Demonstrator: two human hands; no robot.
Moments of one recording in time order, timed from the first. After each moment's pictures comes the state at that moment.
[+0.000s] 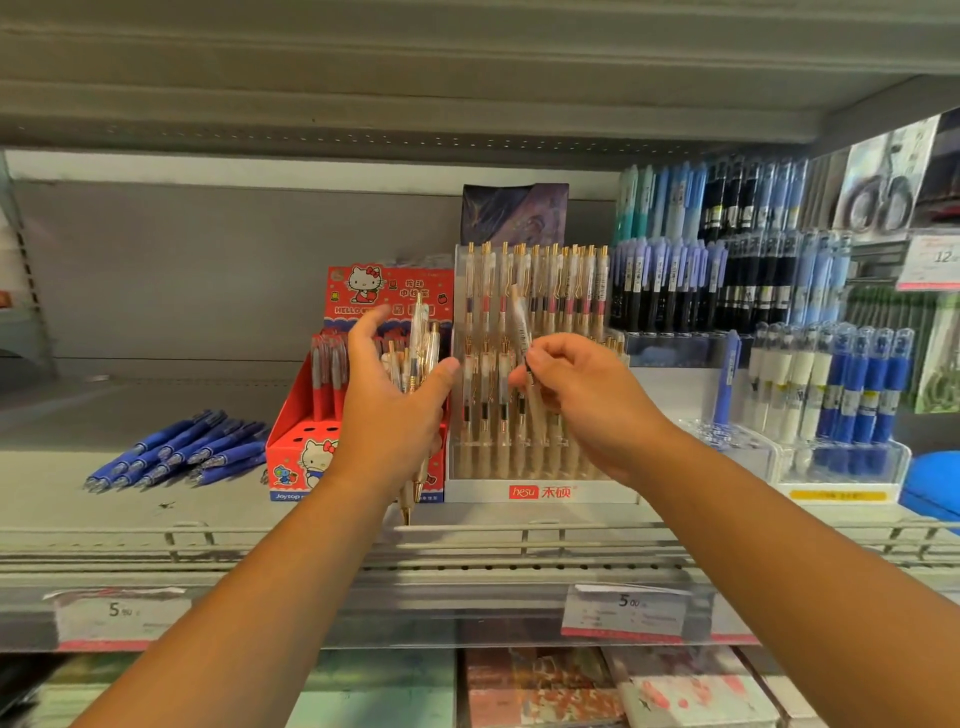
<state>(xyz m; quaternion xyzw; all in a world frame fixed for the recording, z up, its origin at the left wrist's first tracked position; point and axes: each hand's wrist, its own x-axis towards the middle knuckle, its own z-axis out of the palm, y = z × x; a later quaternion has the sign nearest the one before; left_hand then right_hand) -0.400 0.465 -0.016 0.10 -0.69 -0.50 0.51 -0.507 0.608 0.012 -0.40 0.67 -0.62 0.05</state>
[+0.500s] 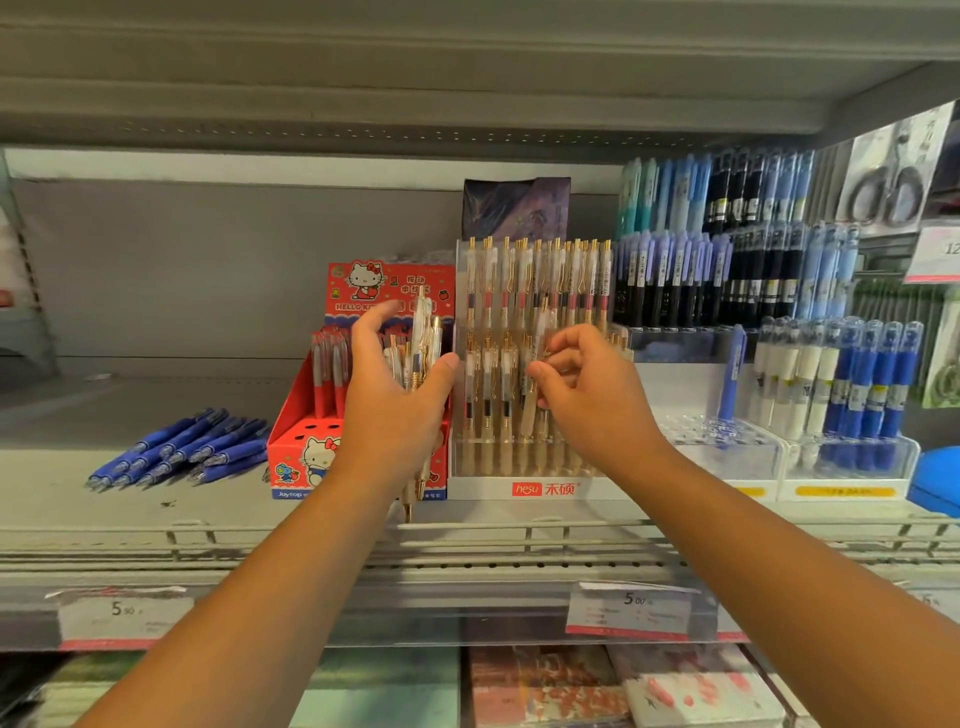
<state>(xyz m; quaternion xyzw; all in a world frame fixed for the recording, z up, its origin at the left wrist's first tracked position) -0.399 0.467 -0.014 0.10 -0.70 -0.49 0.51 -0.527 0.596 -0.005 -0.43 0.71 -0.53 -0.16</state>
